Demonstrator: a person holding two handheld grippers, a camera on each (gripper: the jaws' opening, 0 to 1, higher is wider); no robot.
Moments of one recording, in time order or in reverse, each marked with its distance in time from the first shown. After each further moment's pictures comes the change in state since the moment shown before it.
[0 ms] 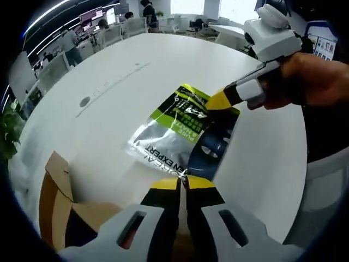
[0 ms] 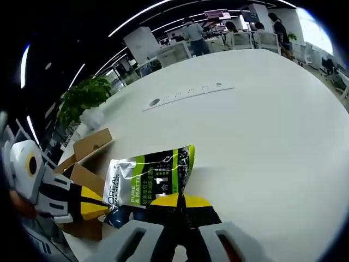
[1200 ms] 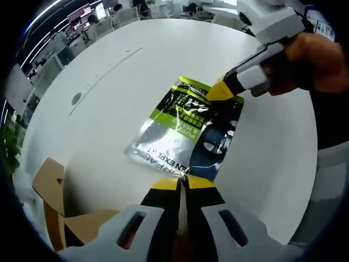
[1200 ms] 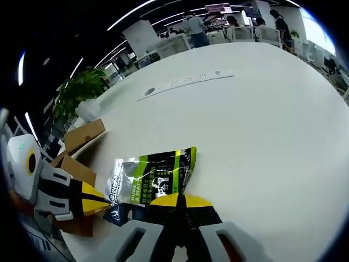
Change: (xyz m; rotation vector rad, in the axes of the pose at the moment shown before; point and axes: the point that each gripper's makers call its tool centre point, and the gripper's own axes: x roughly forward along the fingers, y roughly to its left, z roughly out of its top) left arm 0.021 0.001 -0.012 0.062 0.116 0.021; right arm 0.014 -0.013 -0.016 -0.003 0.053 -0.010
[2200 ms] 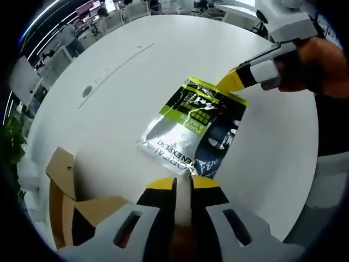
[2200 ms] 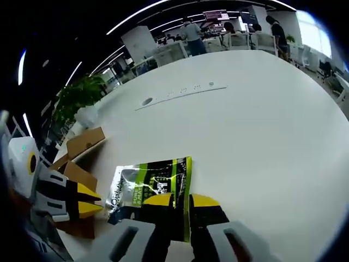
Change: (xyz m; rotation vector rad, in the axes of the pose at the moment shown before) left arm -0.023 0.005 -0.003 -0.060 0.028 0.061; right arm -0.024 -0.002 0.013 -0.004 -0.059 -0.035
